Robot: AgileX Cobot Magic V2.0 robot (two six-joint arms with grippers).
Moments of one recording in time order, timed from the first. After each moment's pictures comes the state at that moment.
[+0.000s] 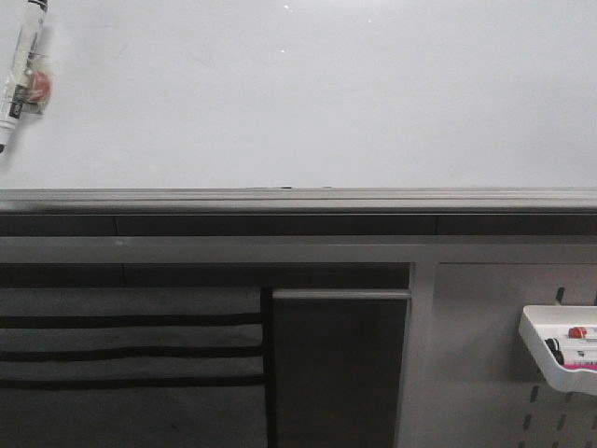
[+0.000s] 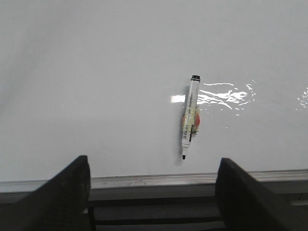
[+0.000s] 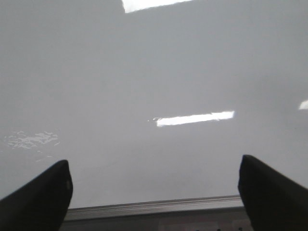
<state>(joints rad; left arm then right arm) 0.00 0.25 -0.62 -0.07 0.61 0.11 0.02 0.23 -0.52 -0.07 0.40 0.16</state>
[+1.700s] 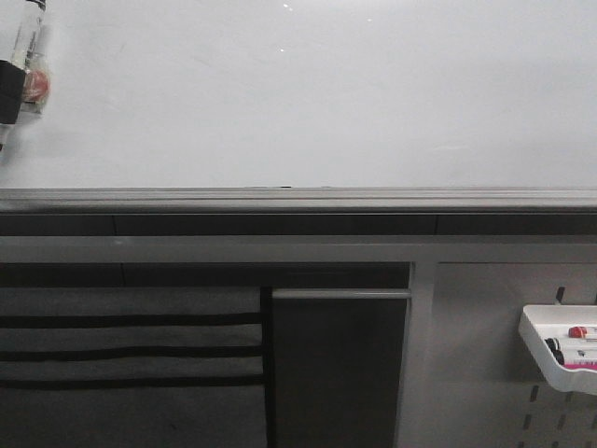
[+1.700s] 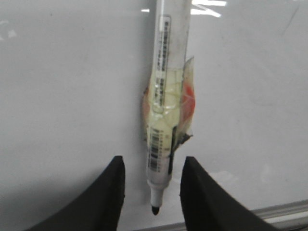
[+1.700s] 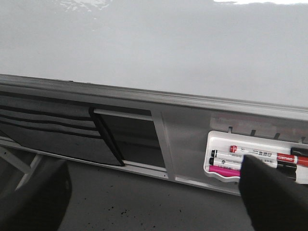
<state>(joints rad) -0.18 1.37 -0.70 -0.11 -0.10 0.16 0.02 0.49 -0.67 0.37 0.79 -0.29</state>
